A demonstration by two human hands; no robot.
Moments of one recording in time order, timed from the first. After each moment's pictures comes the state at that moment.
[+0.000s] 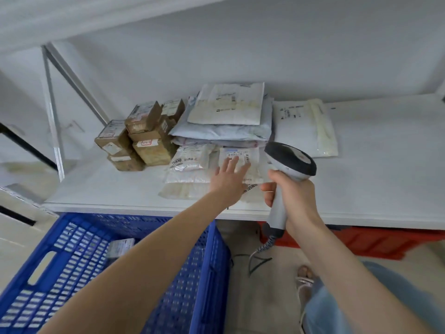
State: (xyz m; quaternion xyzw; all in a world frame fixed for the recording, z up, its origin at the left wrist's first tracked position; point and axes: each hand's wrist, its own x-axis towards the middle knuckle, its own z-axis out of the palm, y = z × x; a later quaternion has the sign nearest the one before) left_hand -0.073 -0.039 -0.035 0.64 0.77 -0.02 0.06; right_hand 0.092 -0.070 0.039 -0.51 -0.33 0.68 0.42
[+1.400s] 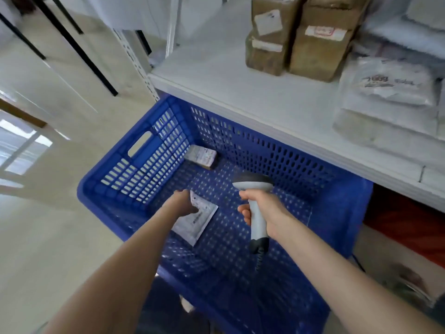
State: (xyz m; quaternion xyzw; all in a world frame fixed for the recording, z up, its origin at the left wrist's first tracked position) left_hand -0.376 -0.393 -0.216 0.24 0.88 -0.12 0.38; right_hand -0.196 -0.257 -0.126 -0.51 -0.39 0.77 -0.06
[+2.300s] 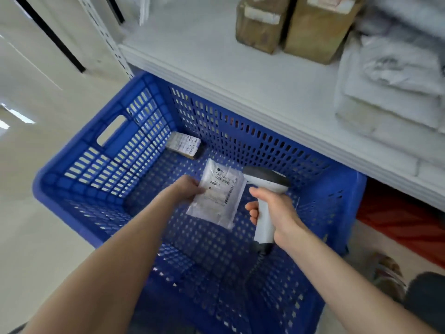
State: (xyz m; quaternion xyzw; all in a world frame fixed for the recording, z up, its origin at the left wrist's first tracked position) left_hand -0.376 -0.350 -0.258 0.12 0.85 0.20 0.47; right_hand -0.175 -0.246 -0.139 -0.55 -0.38 0.74 0.02
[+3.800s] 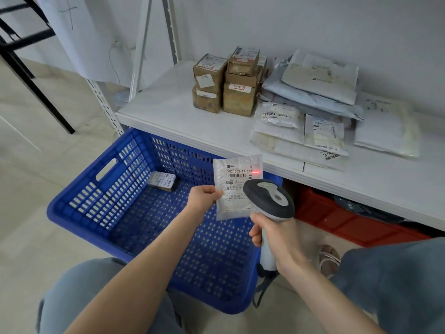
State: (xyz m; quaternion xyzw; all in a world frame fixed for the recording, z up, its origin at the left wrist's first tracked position) left_hand -0.214 -0.324 -0.094 0.12 0.75 0.51 0.41; right_hand -0.028 -0.304 -0.013 -0.53 -0.52 0.65 0.20
